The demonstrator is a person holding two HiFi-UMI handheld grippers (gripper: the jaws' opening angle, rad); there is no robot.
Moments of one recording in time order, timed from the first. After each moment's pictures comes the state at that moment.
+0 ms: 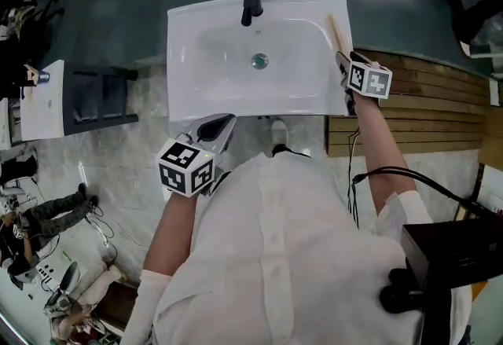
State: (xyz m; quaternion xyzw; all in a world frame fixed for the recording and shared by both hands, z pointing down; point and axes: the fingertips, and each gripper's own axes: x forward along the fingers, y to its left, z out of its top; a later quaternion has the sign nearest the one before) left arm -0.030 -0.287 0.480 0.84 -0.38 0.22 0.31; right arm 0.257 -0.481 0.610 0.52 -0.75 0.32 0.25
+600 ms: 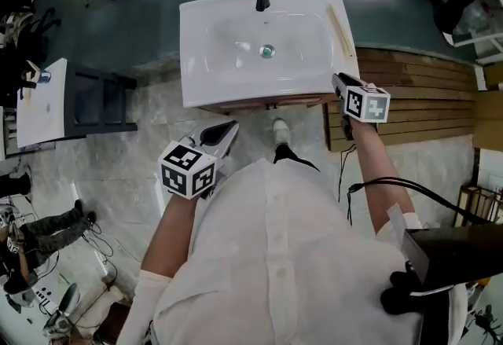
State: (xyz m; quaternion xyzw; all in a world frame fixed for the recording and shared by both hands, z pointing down) left arm -0.086 -0.197 0.466 0.87 -0.33 0.20 0.30; right arm 0.182 -0.331 0.556 0.51 -0.77 0.31 0.24
